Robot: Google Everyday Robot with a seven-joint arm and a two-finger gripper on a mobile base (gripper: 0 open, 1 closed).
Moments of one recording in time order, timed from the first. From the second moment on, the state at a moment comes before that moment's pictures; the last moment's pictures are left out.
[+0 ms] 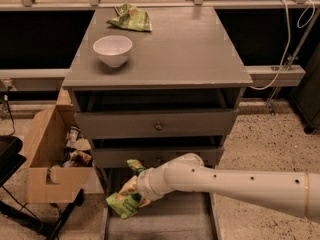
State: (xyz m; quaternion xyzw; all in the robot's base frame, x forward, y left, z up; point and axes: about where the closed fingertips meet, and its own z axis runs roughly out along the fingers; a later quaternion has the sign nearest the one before) arm 0.457 0.113 0.497 -0.91 0.16 0.03 0.38
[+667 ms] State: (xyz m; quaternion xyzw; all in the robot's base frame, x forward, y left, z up) arm 0.467 0.093 0.541 -0.89 0.18 0.01 0.41
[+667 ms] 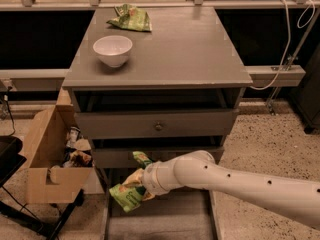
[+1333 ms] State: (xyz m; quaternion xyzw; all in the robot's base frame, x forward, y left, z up) arm 0.470 0.074 0.600 -0.88 0.18 -0.01 0.44
